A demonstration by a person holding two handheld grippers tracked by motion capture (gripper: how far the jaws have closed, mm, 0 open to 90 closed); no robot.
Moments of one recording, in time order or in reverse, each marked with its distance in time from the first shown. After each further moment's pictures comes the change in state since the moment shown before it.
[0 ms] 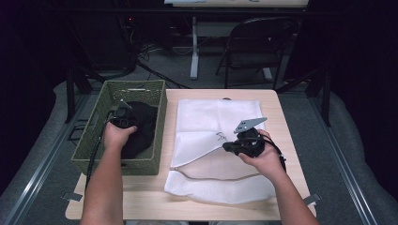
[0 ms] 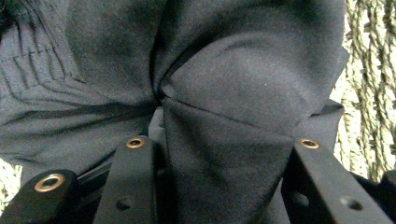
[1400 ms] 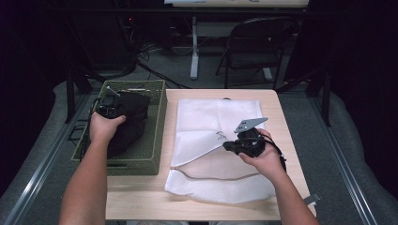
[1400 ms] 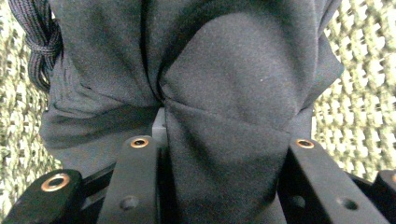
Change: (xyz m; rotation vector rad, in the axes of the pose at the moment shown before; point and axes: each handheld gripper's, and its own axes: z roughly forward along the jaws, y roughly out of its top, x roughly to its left) left arm 0.002 0.010 -0.075 -0.090 0.029 0.026; right arm 0.000 0.000 -0.002 -0.012 -0.017 -0.004
